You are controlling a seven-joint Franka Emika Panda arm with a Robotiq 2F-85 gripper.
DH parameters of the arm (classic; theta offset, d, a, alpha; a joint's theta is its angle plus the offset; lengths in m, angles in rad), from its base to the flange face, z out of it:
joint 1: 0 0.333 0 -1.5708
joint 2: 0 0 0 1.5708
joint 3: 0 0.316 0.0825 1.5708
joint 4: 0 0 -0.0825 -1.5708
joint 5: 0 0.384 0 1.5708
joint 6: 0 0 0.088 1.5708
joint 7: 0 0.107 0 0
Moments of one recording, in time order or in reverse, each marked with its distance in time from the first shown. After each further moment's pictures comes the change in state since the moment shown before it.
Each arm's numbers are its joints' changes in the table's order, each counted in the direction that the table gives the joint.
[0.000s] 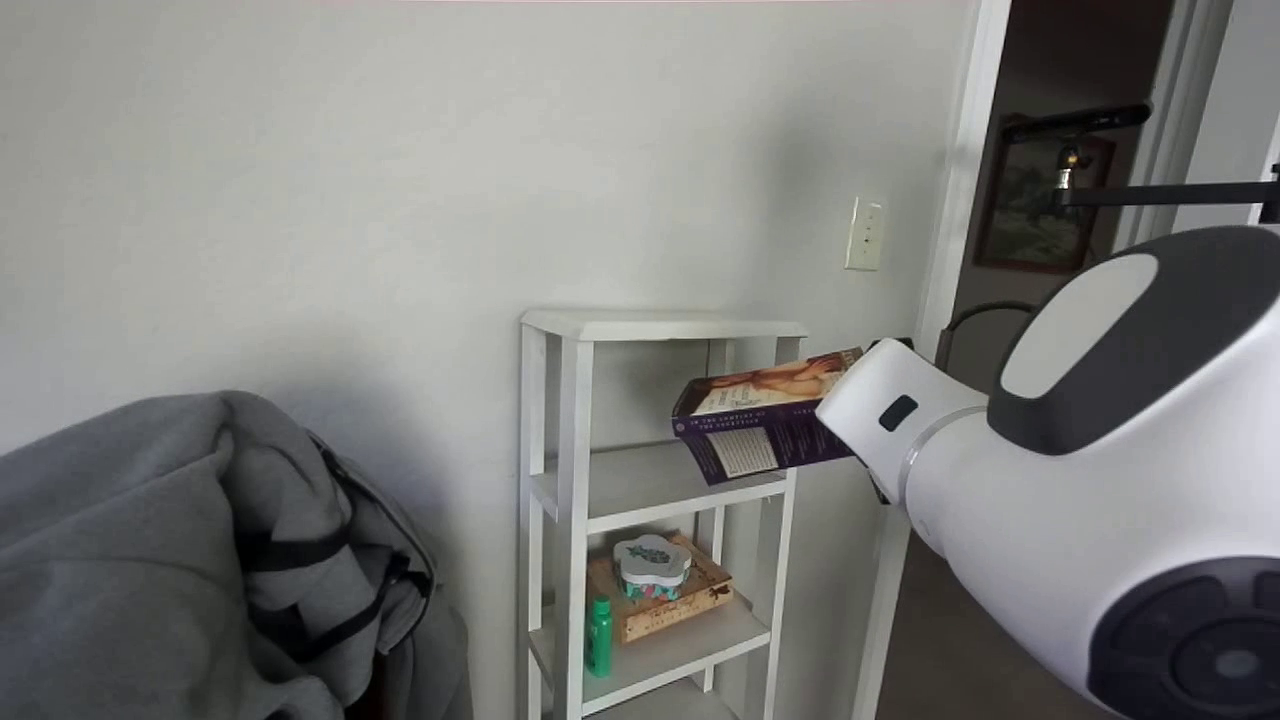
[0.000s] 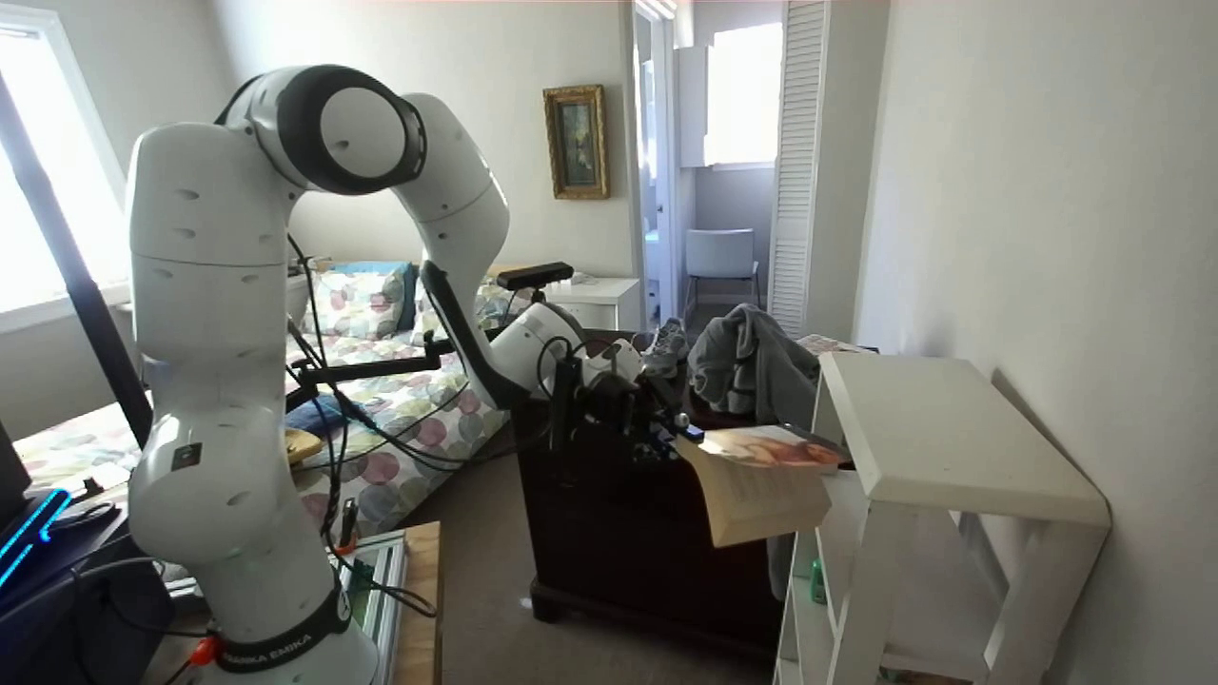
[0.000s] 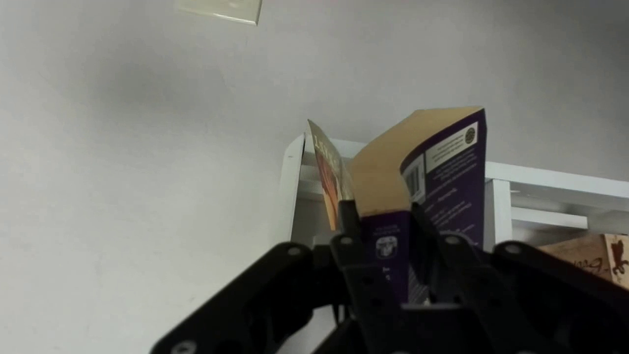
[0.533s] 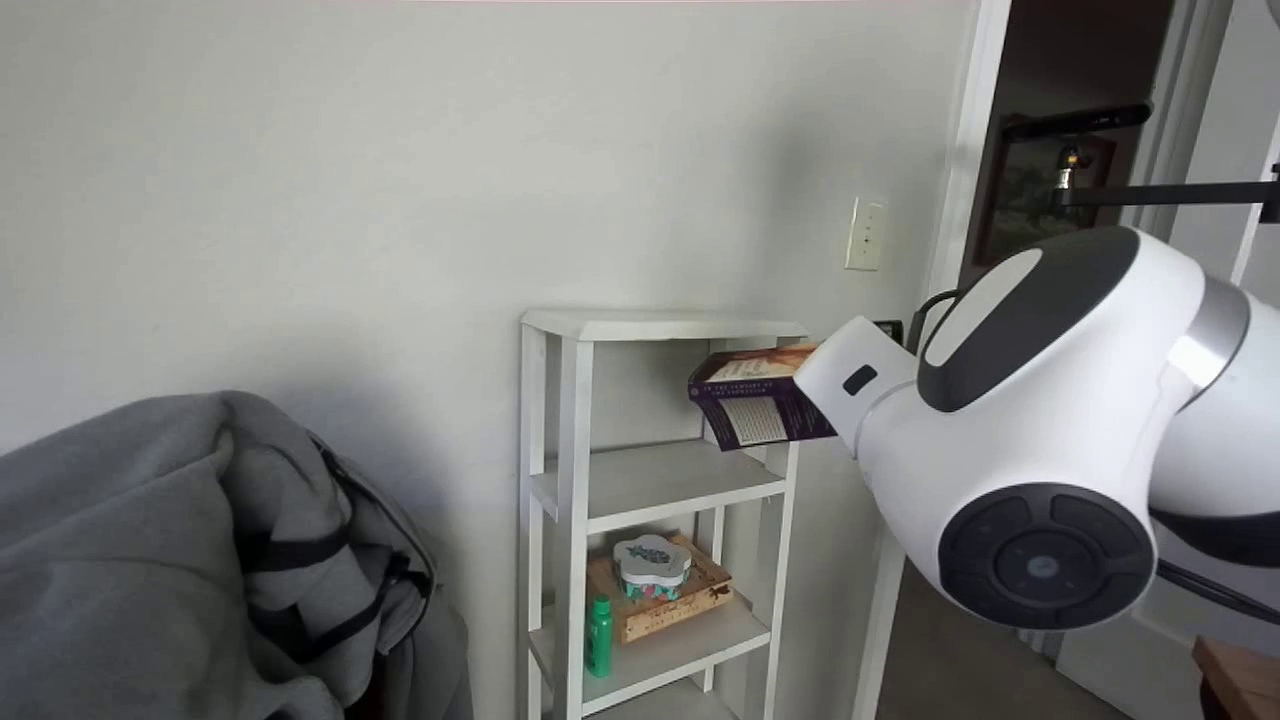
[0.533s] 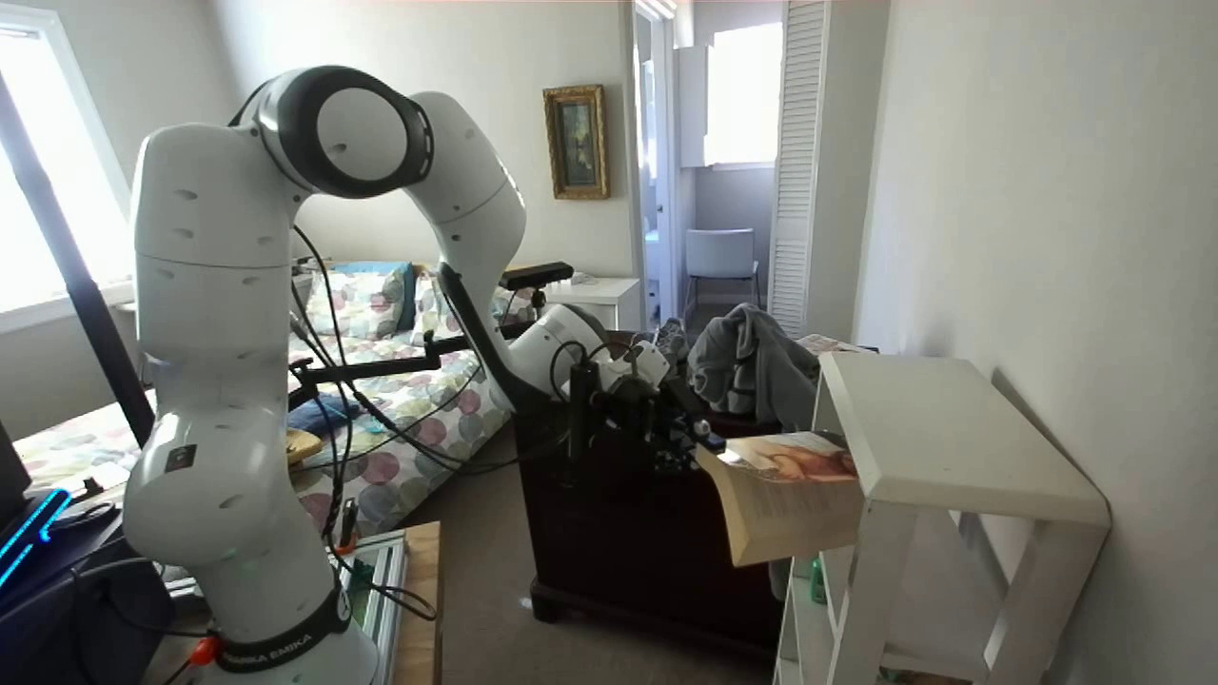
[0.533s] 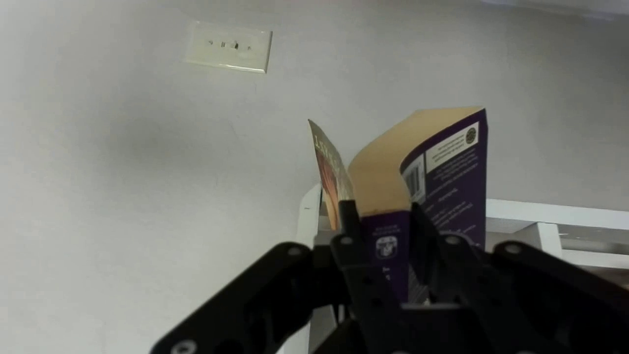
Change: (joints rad) arm -0.040 0.019 -0.052 0.043 -0.003 -0.037 0.037
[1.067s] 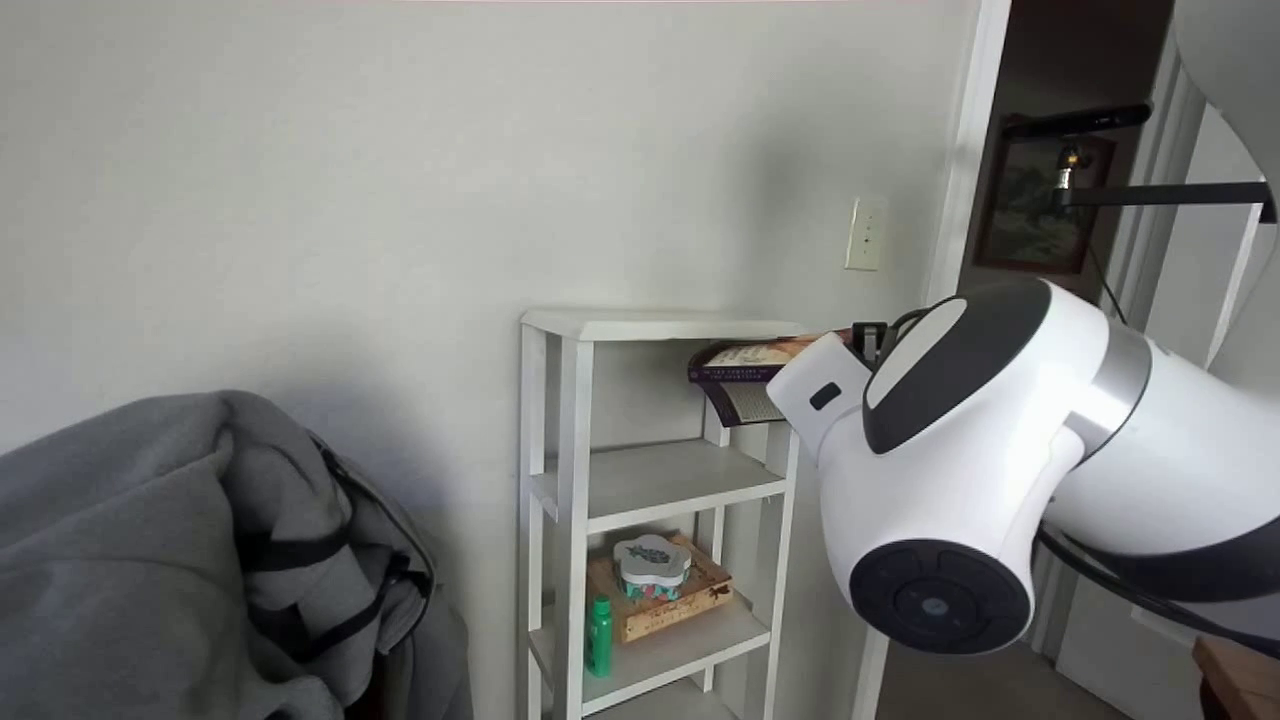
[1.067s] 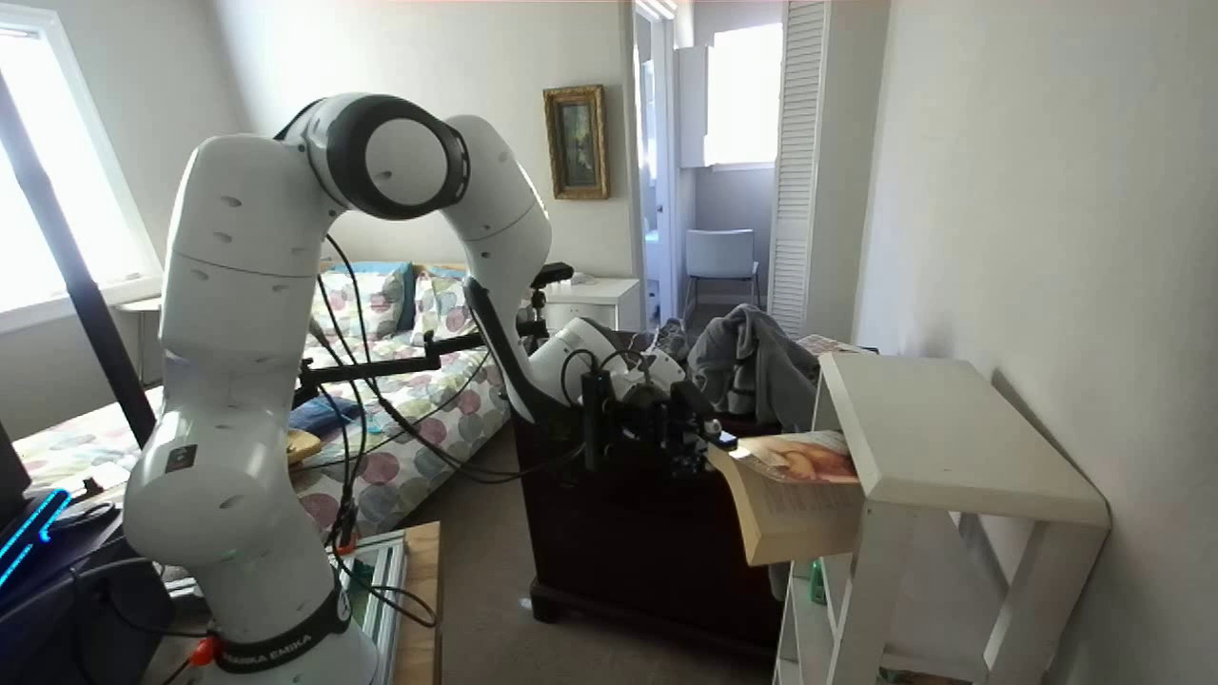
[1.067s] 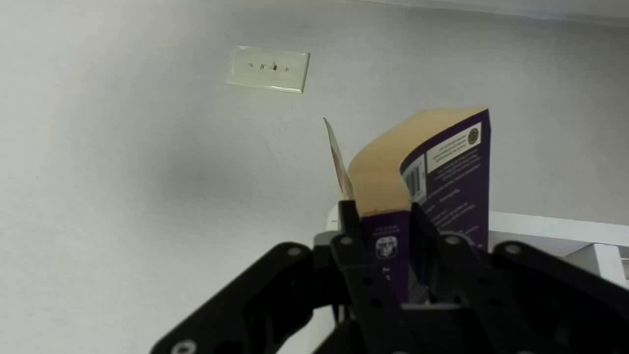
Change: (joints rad) arm 0.000 0.113 -0.016 0.089 -0.026 -0.137 0.042
